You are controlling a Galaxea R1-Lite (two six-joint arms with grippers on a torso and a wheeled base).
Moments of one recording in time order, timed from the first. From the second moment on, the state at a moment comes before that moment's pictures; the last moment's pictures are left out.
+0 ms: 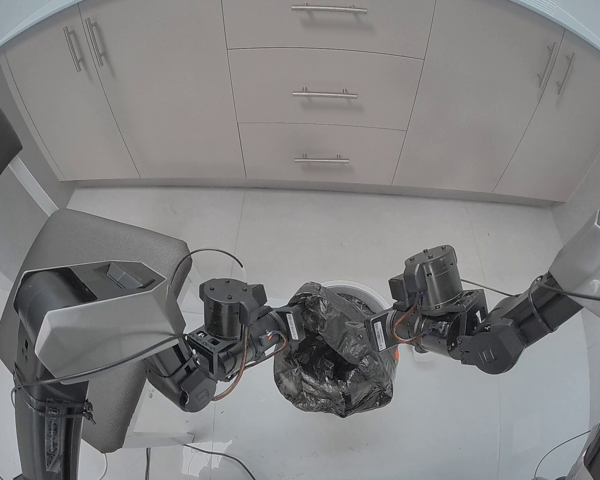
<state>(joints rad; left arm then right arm) -0.58 2.37 -0.85 -1.26 -0.06 -0.45 0.61 2.06 -0.89 -0.58 -0.22 0.07</state>
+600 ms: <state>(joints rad) -0.54 2.39 -0.93 -1.21 -0.07 -0.44 0.60 2.14 -0.87 -0.60 -0.21 0.06</state>
